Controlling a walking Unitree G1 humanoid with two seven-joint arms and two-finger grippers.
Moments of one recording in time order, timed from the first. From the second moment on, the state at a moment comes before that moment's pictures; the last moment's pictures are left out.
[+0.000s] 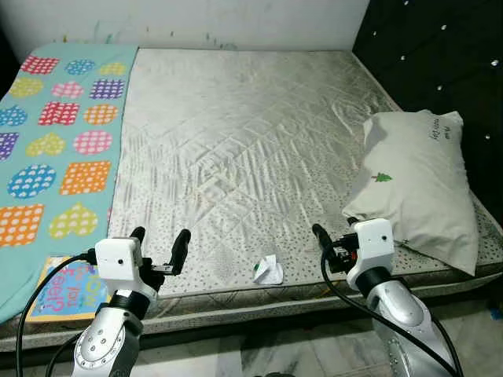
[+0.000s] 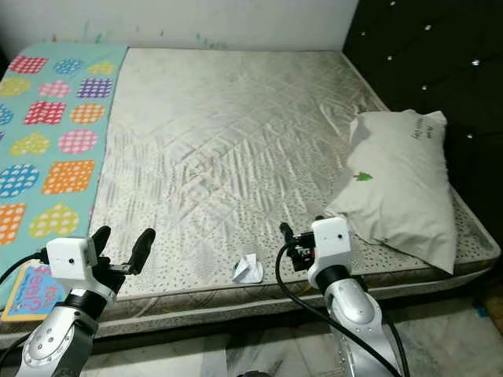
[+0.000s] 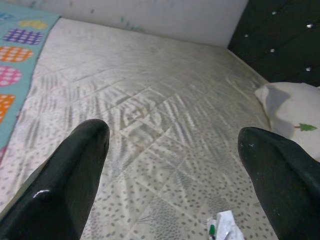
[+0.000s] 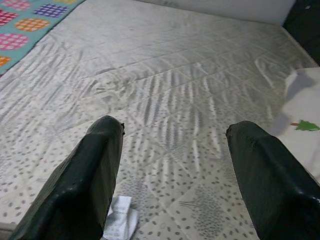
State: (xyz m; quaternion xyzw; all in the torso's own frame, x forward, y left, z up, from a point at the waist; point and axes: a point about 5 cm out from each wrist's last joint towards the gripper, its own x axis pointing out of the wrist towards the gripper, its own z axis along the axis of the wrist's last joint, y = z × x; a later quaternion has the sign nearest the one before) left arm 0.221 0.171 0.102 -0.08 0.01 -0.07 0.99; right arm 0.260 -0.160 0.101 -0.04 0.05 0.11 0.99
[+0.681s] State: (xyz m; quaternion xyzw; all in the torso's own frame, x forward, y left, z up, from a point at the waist) left arm 0.220 0.177 0.101 -0.08 0.01 -0.03 1.00; right arm 0.258 -0.156 0.101 -0.03 0.05 0.14 0.99
